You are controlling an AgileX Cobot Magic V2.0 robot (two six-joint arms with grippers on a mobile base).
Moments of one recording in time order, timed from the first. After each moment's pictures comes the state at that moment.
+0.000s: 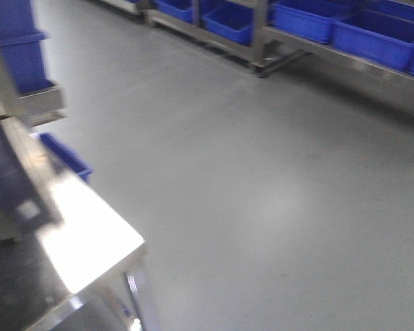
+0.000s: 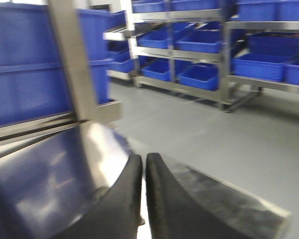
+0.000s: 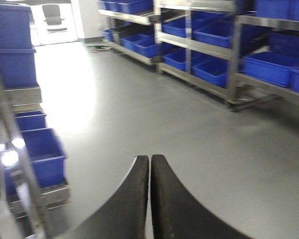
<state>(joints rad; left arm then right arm) 0.04 -0.01 -0.27 0.01 0.45 0.02 0.24 0.26 -0.41 -0.04 0.35 0.06</state>
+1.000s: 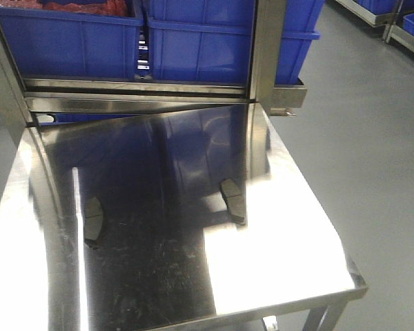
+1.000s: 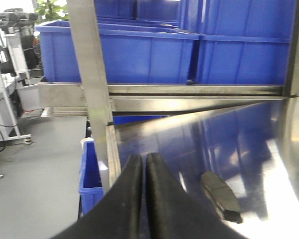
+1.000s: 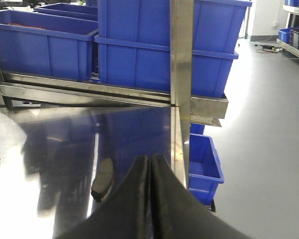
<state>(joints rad) 0.04 -0.01 -0.27 0.01 0.45 0.02 0.24 0.26 -0.41 -0.04 0.35 0.06</state>
